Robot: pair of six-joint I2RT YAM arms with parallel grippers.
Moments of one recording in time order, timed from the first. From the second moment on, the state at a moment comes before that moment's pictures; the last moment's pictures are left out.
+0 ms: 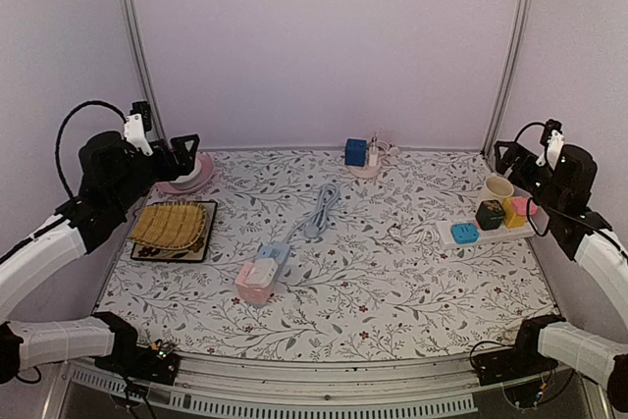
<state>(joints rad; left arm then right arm) -0.37 0.94 0.74 0.13 -0.14 -0.26 0.02 0.84 0.65 0.09 -0.03 0.42</state>
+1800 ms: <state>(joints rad) -1.04 0.81 0.35 -0.26 -0.45 -1.03 1.16 1.90 1.06 0.40 -0.15 1.03</state>
